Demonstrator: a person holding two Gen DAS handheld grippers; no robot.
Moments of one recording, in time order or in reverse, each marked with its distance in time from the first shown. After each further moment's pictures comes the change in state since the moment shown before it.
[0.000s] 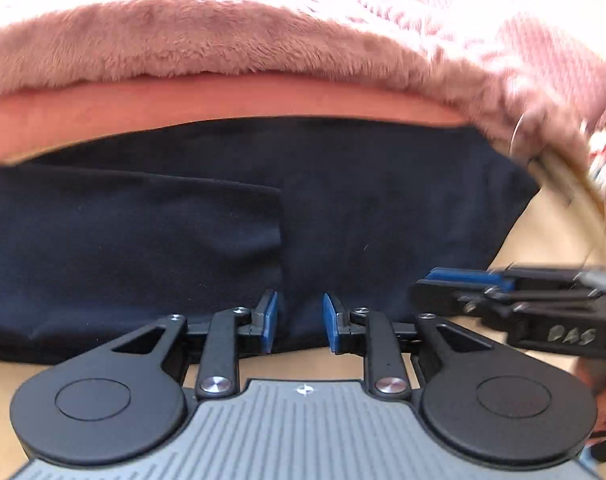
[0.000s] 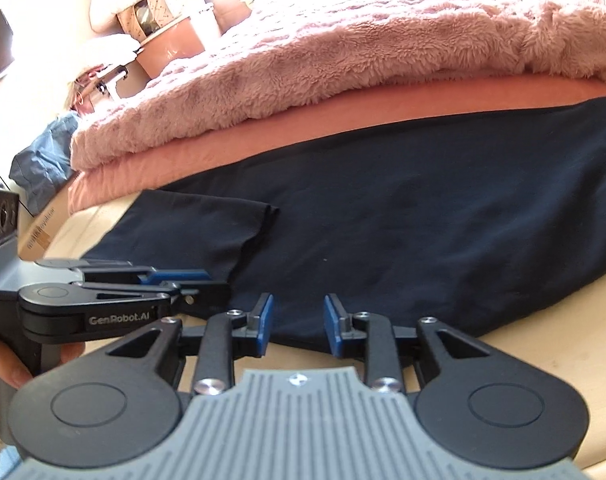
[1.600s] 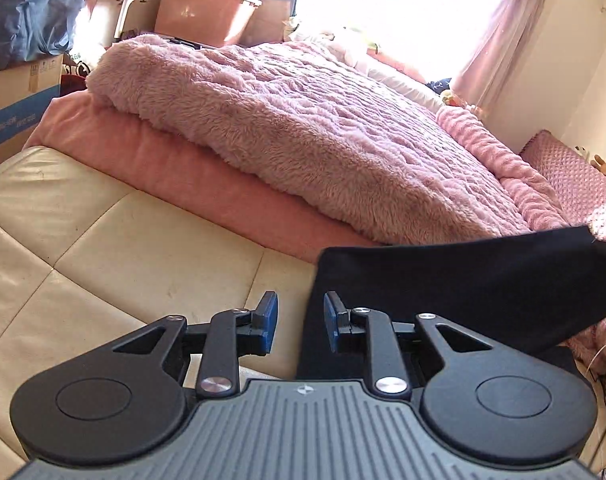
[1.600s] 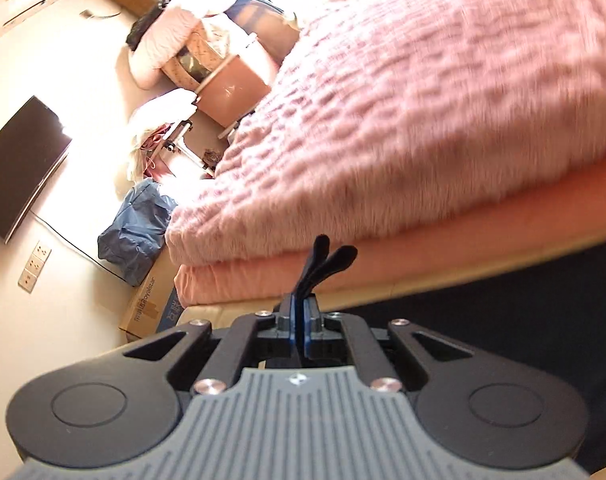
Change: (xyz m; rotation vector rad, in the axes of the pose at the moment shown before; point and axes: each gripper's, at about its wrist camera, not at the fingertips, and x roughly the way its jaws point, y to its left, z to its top) left arm -0.148 0.129 -0.017 -0.396 -0.403 0.303; right arm -0.024 0.062 0.212 0.114 -0.005 0.260
